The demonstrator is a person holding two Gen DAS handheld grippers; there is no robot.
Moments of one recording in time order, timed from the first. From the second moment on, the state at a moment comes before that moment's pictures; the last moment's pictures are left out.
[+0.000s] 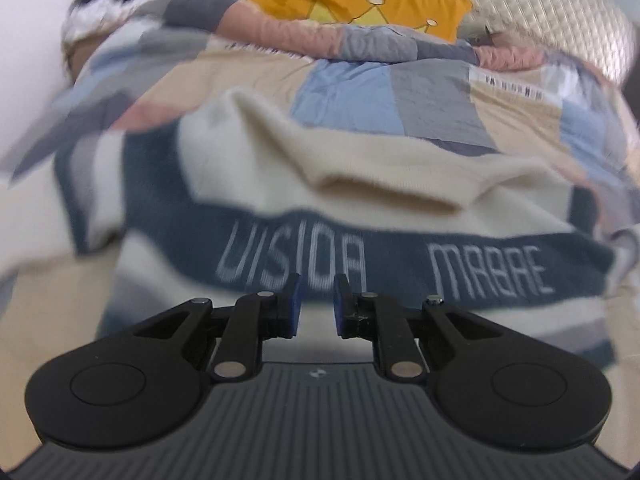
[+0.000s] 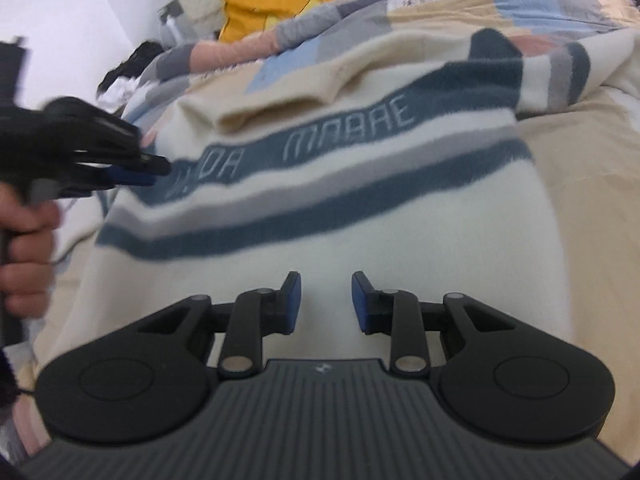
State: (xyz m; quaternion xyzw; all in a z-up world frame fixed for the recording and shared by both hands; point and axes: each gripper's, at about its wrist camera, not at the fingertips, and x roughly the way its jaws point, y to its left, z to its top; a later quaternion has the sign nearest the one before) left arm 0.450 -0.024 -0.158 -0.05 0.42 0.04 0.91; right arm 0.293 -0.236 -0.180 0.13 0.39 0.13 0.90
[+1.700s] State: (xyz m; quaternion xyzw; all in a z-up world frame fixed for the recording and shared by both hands) left arm 0.665 -0.103 -0.237 -0.02 0.36 0.04 0.93; right arm 0.336 -0.253 -0.199 0.17 0.34 0.11 0.92
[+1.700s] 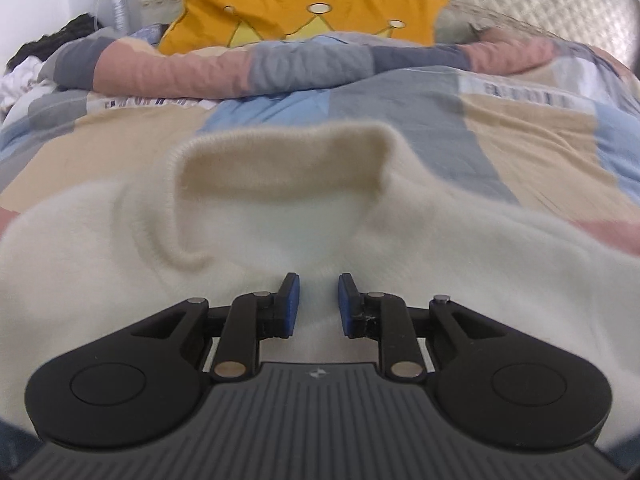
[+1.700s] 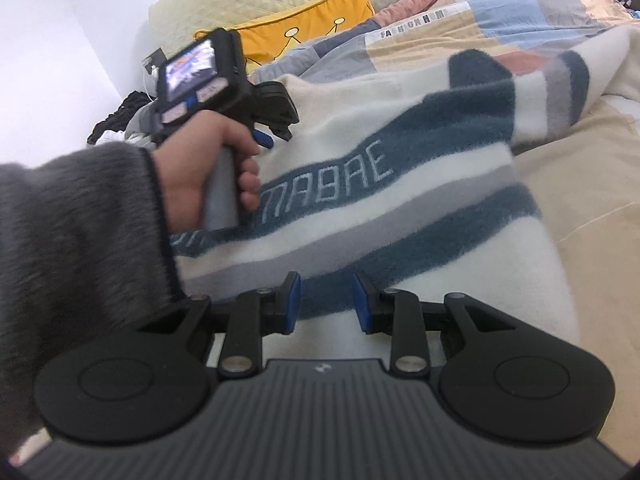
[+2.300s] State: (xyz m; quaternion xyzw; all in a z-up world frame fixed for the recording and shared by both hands) left arm 0.559 -0.091 -0.177 -0.03 0.35 0.03 0.94; right arm 0.331 -0.251 -0.194 0.15 0.30 0.12 0.93
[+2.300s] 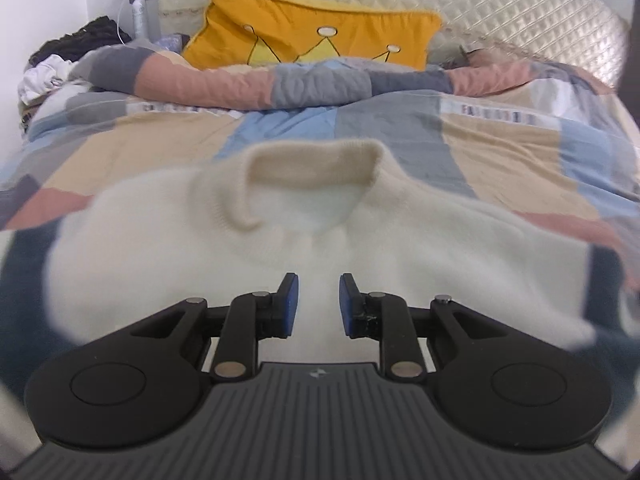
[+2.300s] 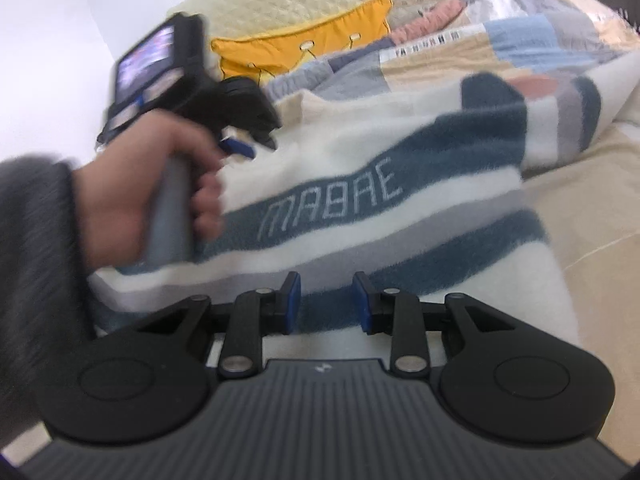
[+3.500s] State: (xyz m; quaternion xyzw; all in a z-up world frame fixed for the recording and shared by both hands) left arm 0.211 -0.002 -0.161 -0.11 0.32 -0.02 0.94; right arm 0.209 -0.246 -0.133 0.09 0.23 0.08 0.97
